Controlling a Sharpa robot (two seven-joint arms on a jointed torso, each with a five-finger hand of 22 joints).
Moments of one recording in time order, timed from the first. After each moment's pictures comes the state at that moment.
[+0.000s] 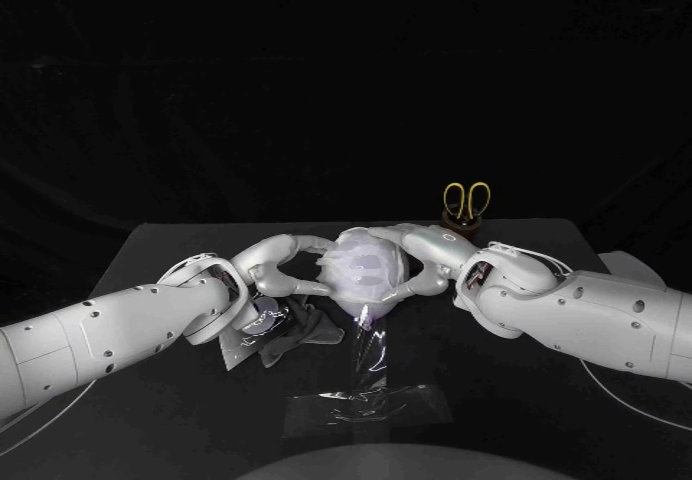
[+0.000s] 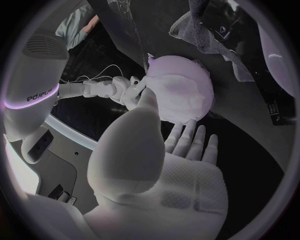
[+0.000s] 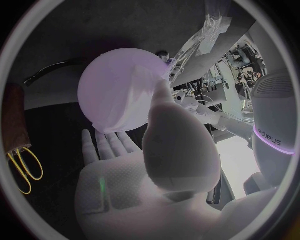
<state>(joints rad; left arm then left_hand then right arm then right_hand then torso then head) 1.05 -0.80 -0.06 1.36 -1.07 -0.28 0.38 1.49 -0.13 -0.07 0.30 0.05 0.45 0.16 0.18 0.17 0.60 0.24 0.06 0.05 0.35 0.23 0.18 0.09 0.08 0.16 0.29 0.04 0.13 1.16 -0.74 -0.17 1.46 -1.50 -0.43 0.04 1.38 -0.18 -0.17 0.30 0.06 0.36 0.15 0.05 0.16 0.43 0.23 0.04 0.04 0.31 0.21 0.04 0.09 0.07 0.22 0.29 0.03 0.22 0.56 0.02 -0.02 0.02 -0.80</state>
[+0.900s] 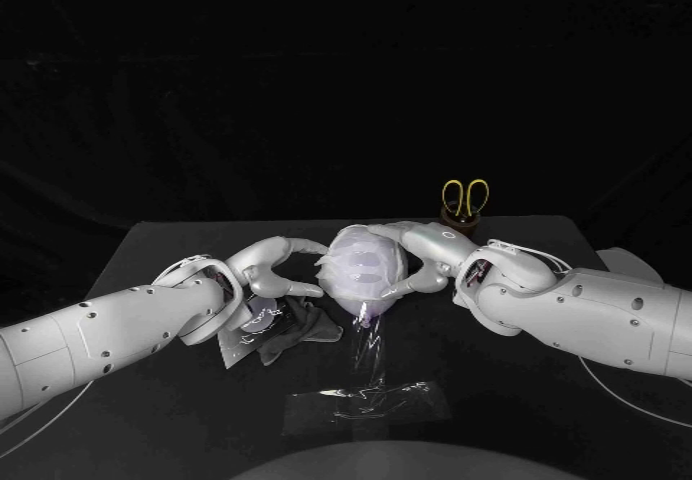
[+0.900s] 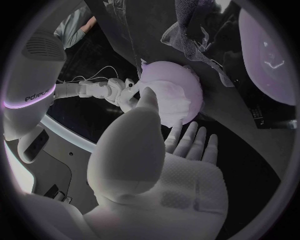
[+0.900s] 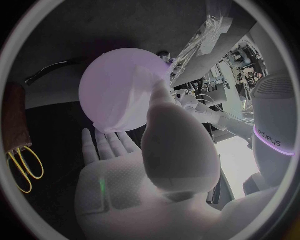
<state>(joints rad) 1.03 -0.80 -0.06 1.33 -1.07 -0.27 0.36 1.50 -0.14 -0.07 0.30 0.05 0.48 0.16 0.19 0.17 0.52 0.27 0.05 0.05 0.33 0.25 0.15 0.08 0.09 0.16 0.29 0.04 0.12 1.16 -0.74 -0.17 1.46 -1.50 -0.44 0.04 1.40 -0.16 -0.15 0.30 0.06 0.37 0.15 0.05 0.15 0.44 0.23 0.04 0.04 0.31 0.22 0.04 0.09 0.08 0.24 0.29 0.04 0.22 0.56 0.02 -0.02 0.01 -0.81</state>
